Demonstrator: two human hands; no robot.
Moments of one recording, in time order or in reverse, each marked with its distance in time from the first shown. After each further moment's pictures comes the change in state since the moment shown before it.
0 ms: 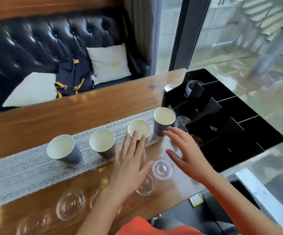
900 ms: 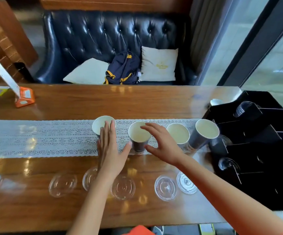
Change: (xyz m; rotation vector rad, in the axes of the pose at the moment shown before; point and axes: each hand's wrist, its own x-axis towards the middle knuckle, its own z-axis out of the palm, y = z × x) left_hand -0.041 -0.102 -0.008 -0.412 0.501 -0.548; right_hand 0.105 -0.078 0.104 0.073 -0.314 -0.352
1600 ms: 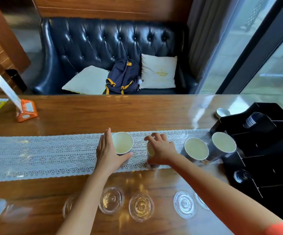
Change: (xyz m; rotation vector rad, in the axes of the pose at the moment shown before) left_hand 0.083 -0.078 -0.043 0.037 -0.161 -0.112; right_hand 0.088 -0.013 0.056 -0.402 -0.328 0.368
